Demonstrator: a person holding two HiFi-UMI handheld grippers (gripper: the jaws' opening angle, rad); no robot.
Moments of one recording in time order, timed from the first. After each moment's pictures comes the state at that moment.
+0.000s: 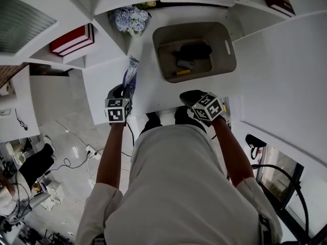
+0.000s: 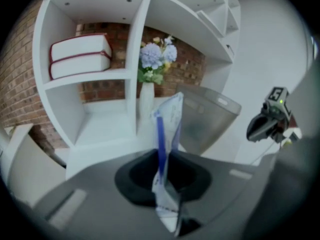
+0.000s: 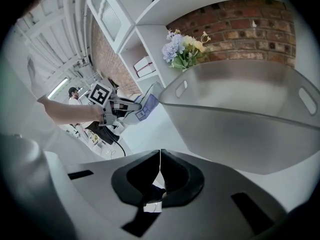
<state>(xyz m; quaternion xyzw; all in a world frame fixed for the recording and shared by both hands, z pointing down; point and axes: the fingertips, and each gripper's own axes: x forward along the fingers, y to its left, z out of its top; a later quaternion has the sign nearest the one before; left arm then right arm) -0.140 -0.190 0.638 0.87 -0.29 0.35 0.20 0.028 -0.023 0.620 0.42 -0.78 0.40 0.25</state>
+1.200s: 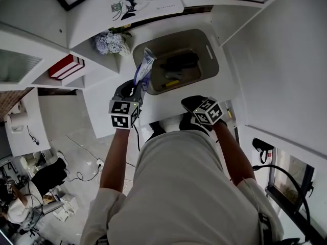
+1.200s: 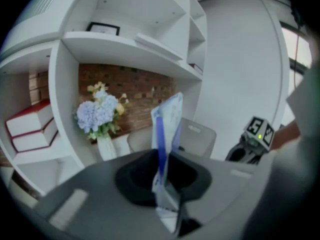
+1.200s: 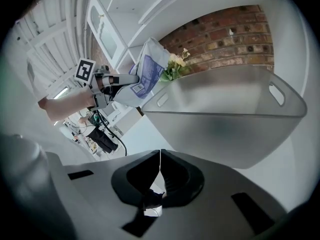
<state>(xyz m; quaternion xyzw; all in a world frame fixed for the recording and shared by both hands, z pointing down) 0.020 -0.166 0.497 0.93 -0.21 0.27 0.10 0.104 0.002 0.602 0.45 -0.78 0.39 0.20</state>
